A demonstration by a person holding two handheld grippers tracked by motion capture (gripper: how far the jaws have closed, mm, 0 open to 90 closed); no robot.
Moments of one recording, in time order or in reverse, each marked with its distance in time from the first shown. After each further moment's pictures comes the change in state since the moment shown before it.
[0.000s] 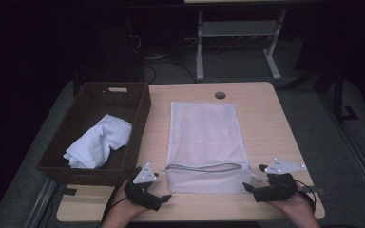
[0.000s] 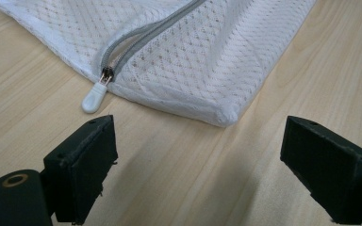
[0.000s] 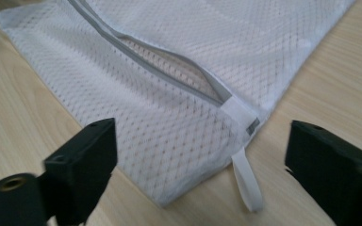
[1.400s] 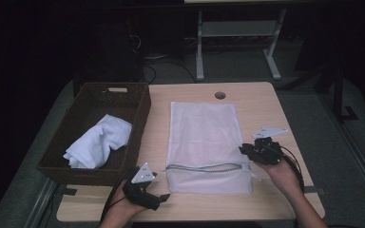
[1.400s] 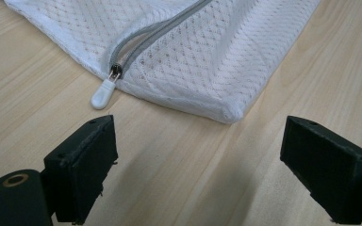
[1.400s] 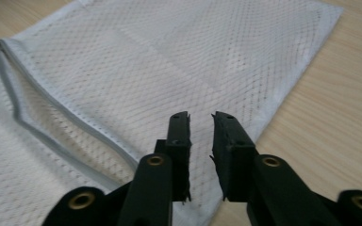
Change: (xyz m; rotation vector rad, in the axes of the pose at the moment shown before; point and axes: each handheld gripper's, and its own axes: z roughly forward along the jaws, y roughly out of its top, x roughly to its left) left arm 0.002 -0.001 -0.003 -0.003 0.010 -0.010; right arm -0.043 0.071 0.043 0.053 -0.037 0.022
